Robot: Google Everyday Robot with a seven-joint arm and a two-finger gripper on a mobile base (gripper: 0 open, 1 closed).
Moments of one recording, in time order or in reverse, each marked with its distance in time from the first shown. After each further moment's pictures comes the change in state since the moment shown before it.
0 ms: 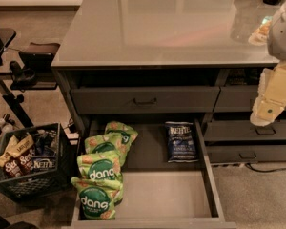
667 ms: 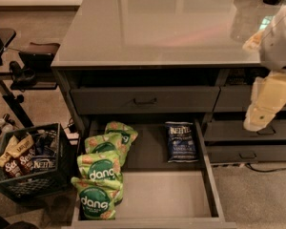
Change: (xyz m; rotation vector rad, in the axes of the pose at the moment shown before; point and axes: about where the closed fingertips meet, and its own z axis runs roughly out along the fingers) arm 0.001 -0.001 0.022 0.010 0.000 -0.021
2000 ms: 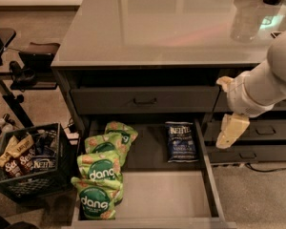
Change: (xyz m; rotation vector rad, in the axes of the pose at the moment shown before) arm 0.023 -0.022 0.159 0.063 -0.108 -0.076
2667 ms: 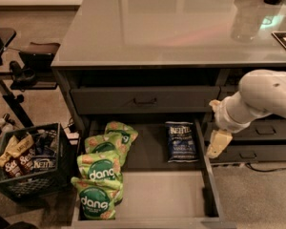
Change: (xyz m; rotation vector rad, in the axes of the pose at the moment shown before) arm 0.045 0.003 0.122 -0.073 0.021 0.069
